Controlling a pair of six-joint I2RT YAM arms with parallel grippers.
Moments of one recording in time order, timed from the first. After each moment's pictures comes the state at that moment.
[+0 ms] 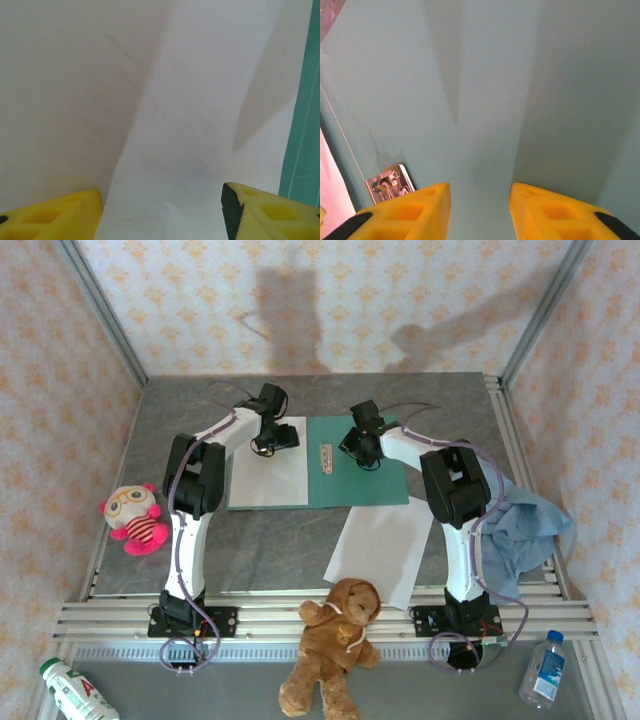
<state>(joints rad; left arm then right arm) -0.25 2.24 1.75 -0.71 0.08 -0.52 0.43 2.13 1.49 -0.37 -0.10 0.98</state>
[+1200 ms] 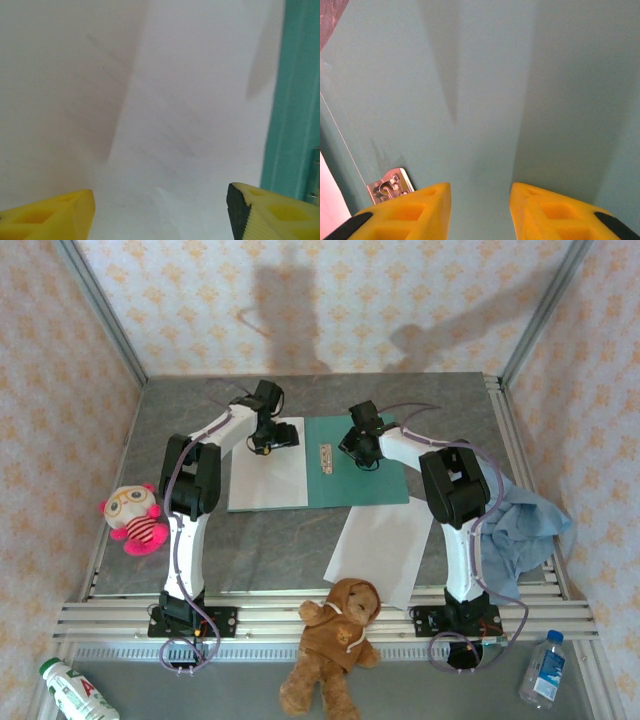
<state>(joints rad) -0.24 2.21 1.79 -0.78 0.13 -0.46 0.44 2.13 1.49 -0.36 -0.08 1.00</state>
